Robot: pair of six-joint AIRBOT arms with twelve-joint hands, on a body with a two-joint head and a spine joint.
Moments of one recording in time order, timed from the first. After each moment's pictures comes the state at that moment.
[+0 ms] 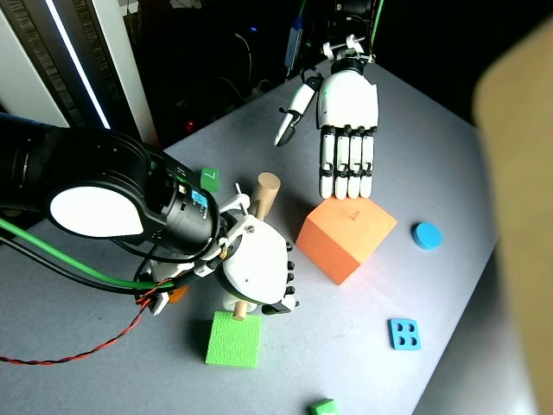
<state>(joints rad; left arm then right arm) 0.80 -0.82 1.02 0.26 -0.69 0.68 -0.20 -1.37 1.27 -0.20 -0.50 -0.83</state>
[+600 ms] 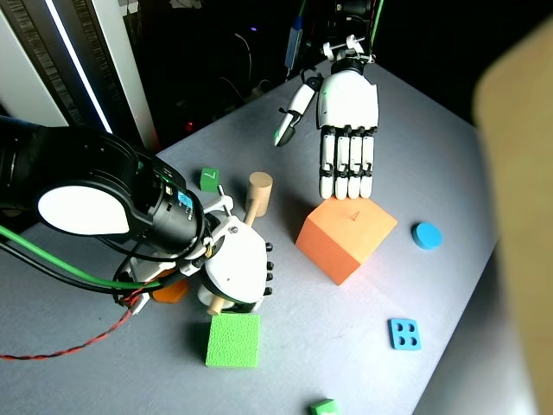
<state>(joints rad) 0.80 -0.82 1.02 0.26 -0.69 0.68 -0.20 -1.33 1.21 -0.20 -0.52 -0.85</state>
